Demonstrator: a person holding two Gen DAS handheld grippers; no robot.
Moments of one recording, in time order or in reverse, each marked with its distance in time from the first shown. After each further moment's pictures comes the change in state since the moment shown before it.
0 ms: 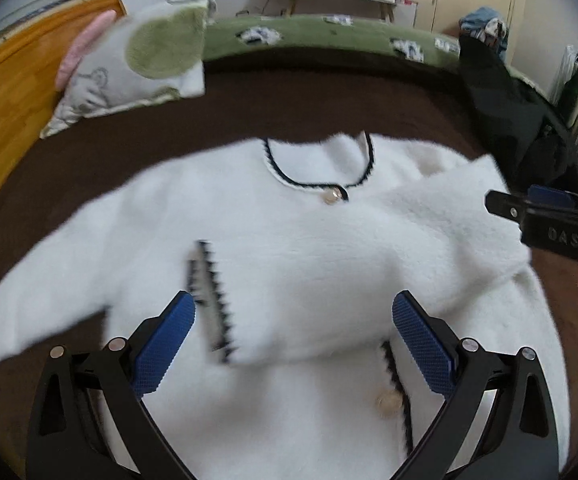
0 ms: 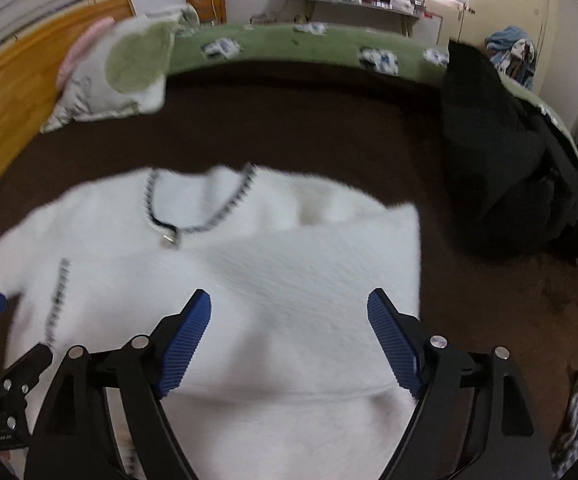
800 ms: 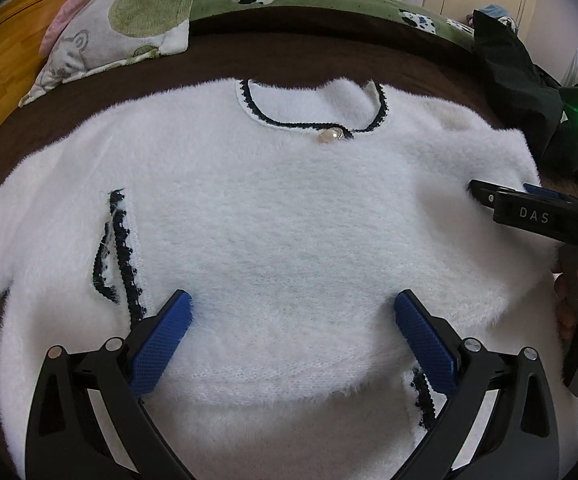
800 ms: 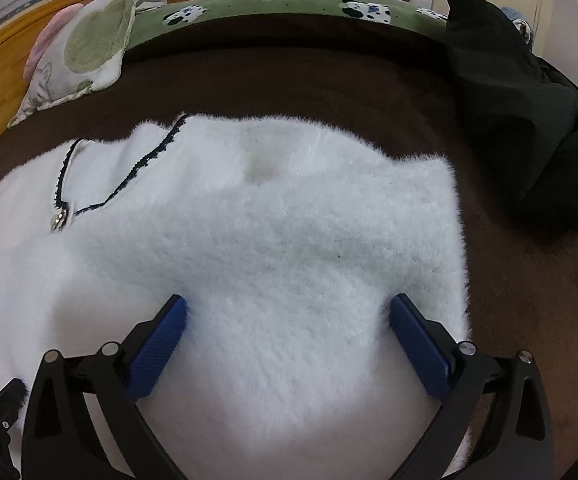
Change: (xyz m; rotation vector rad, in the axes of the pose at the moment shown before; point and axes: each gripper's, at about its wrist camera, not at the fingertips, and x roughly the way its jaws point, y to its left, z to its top) left arm 0.084 -0.011 -0.028 -0.047 0.013 -0.043; right arm 0.098 -0.024 -0.010 0.034 -0.008 -0.019
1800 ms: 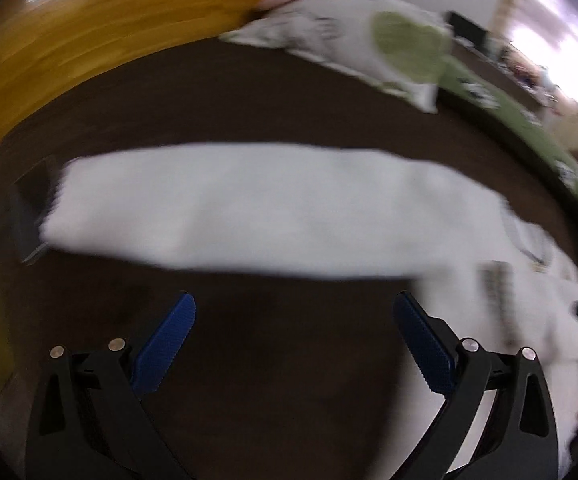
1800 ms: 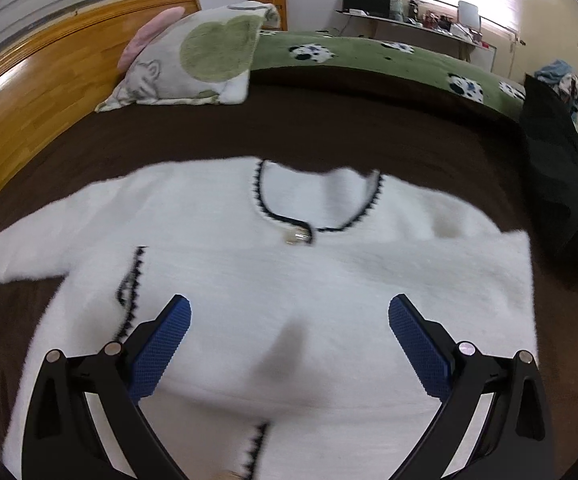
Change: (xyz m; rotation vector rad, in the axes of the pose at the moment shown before) left arm -0.131 0.294 -0.067 -0.490 -0.073 0.250; right arm -0.105 0.156 -0.006 -0.164 -0.105 0.178
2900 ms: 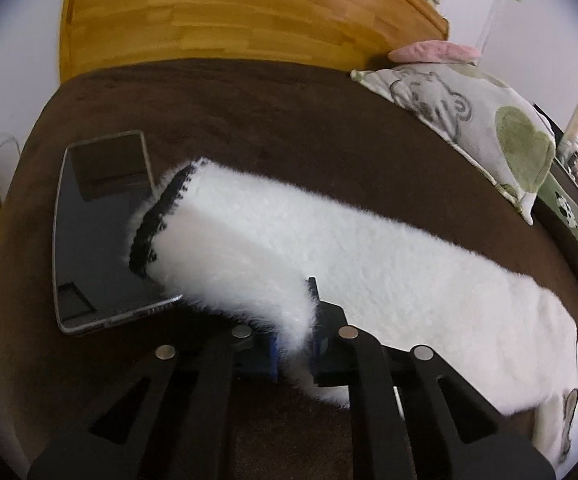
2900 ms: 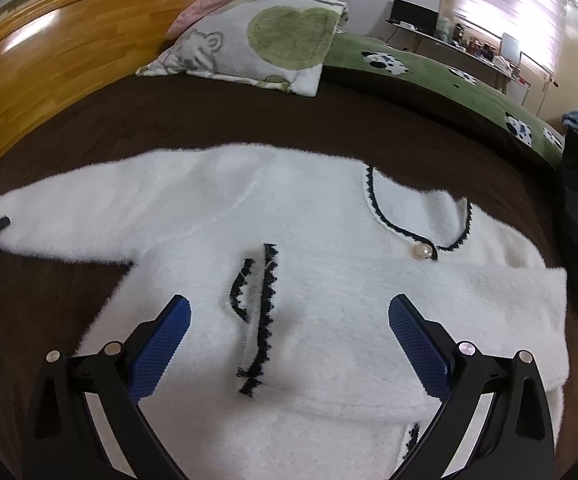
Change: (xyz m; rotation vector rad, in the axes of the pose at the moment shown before) left arm 0.058 0.141 0.036 -0.274 -0.174 0.083; right arm 0.017 0.119 0.005 -0.149 0.036 -0.023
